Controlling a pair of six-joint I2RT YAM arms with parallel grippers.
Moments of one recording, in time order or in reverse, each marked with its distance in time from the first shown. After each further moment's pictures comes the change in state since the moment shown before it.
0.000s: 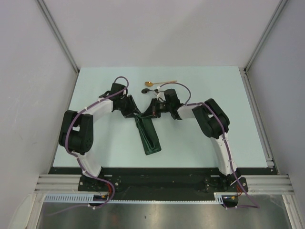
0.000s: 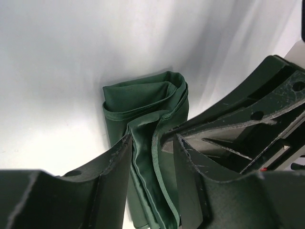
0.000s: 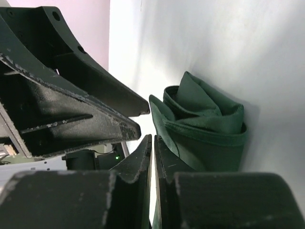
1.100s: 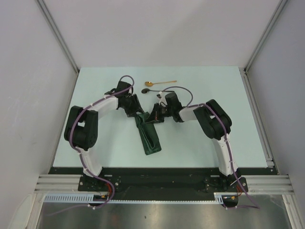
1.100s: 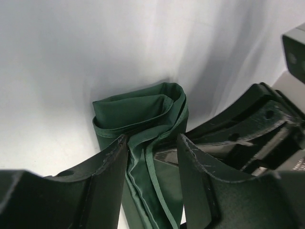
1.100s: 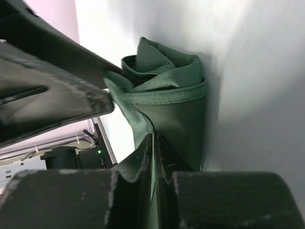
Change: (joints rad) left arm -0.050 0.084 0.093 -0.046 -0.057 0.001; right arm 0.003 -0.058 -0.103 -0.099 0.056 -0.085
